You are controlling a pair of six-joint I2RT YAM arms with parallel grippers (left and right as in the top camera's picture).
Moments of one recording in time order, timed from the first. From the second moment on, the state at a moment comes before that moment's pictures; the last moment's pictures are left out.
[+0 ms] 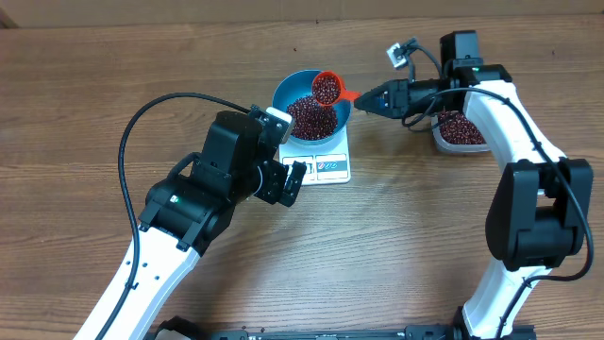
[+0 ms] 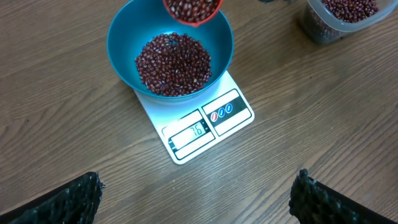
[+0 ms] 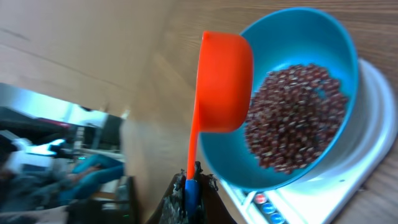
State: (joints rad) left arm -0.48 1.22 1.16 -0.75 0.06 -0.04; right arm 0.06 2.02 1.58 -0.72 -1.16 -0.14
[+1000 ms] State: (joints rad) left arm -0.48 1.22 1.16 -0.75 0.06 -0.04; right arm 0.15 2.02 1.58 -0.64 -0.85 -0.60
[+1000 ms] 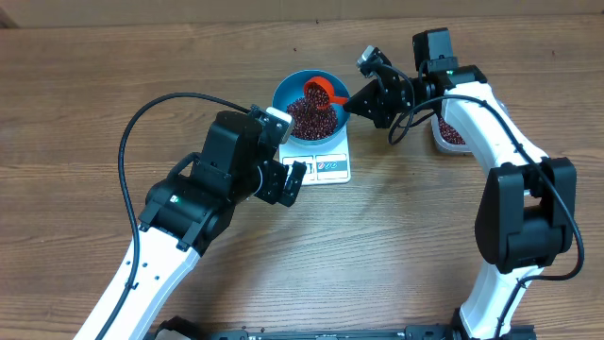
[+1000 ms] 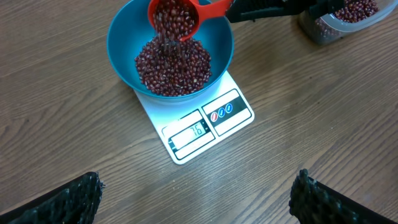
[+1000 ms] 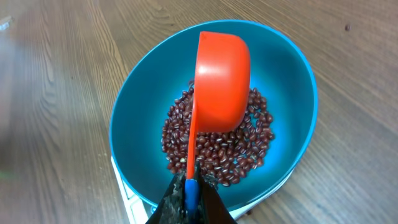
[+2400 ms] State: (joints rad) left arm -0.48 1.22 1.16 -0.75 0.06 -0.04; right arm 0.15 2.02 1.58 -0.61 -0.85 -0.85
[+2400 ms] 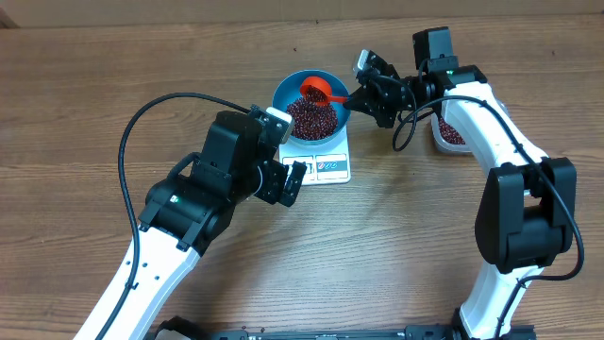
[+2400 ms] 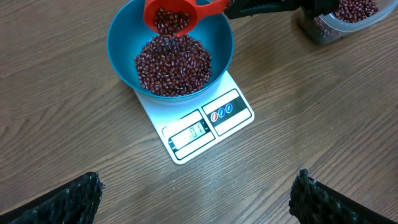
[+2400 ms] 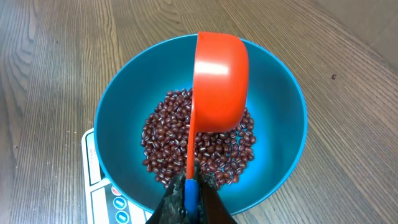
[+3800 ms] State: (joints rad) left arm -0.48 1.22 1.16 -0.75 0.06 -0.04; right arm 0.15 2.02 1.58 -0.61 -0.84 -1.05
